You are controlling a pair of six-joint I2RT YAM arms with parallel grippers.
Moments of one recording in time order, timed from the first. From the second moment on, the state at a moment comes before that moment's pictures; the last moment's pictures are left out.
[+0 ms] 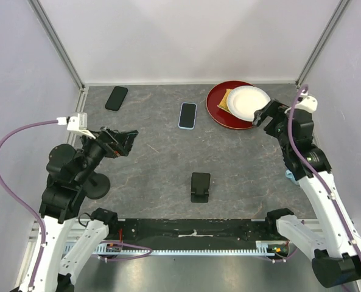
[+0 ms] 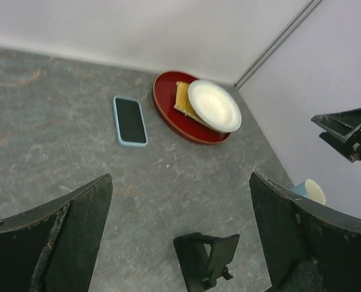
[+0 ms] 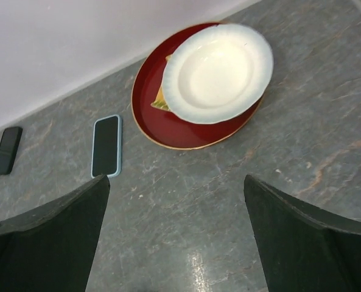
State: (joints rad) left arm -0.27 0.56 0.99 -0.43 0.16 -0.50; right arm 0.21 0.89 1.06 -0.48 0.28 0.53
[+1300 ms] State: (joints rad) left arm -0.27 0.54 1.16 -1.31 -0.56 -0.77; right arm 1.11 1.88 0.74 0.93 0.03 0.39
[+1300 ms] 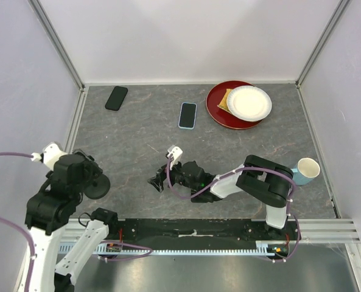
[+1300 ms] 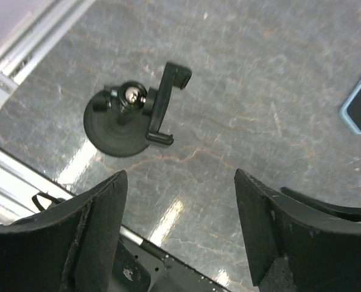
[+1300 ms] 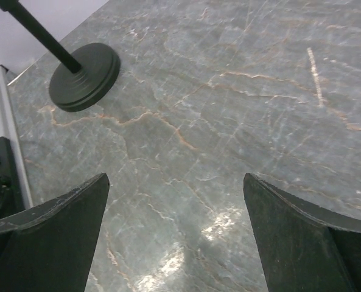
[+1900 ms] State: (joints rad) left arm -0.27 0.71 1.01 -1.35 -0.57 -1.06; right arm 1.22 1.73 0.63 0.98 0.24 0.12
